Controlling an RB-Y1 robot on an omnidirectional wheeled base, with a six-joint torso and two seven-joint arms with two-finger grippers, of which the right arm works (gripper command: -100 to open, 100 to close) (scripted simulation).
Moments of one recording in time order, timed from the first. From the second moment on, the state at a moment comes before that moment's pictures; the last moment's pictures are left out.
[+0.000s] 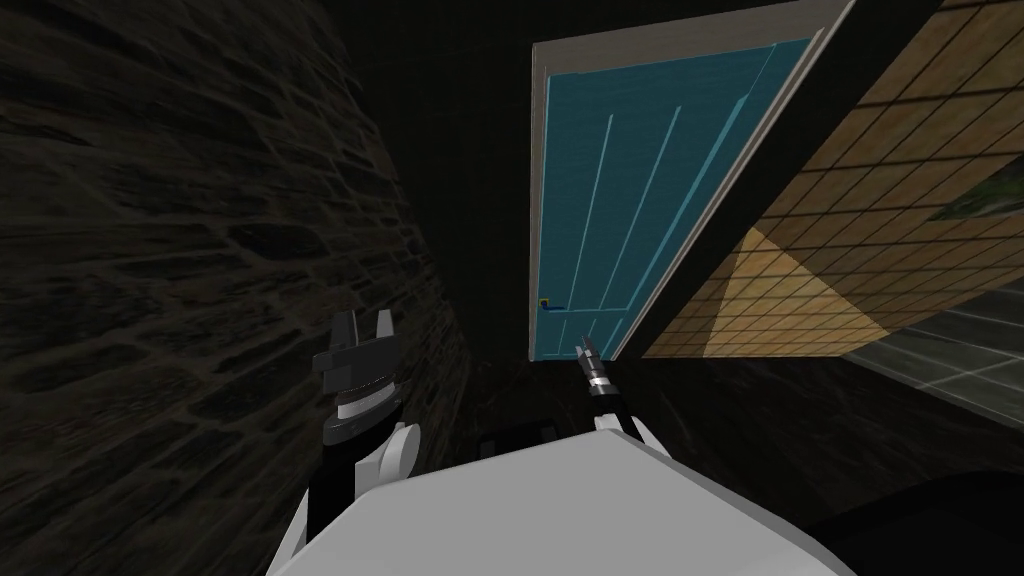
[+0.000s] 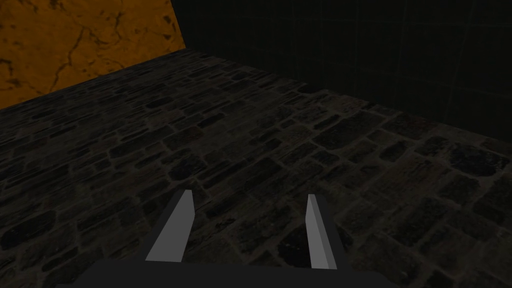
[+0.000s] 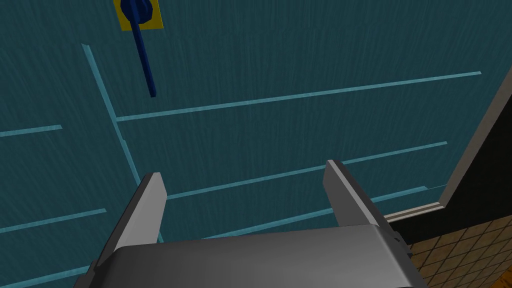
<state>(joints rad) 0.34 -0.16 -0.04 -1.35 -0.12 -0.70 -0.09</state>
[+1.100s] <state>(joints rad) 0.30 -0.18 -0.07 -1.10 -0.13 -0.78 -0.11</state>
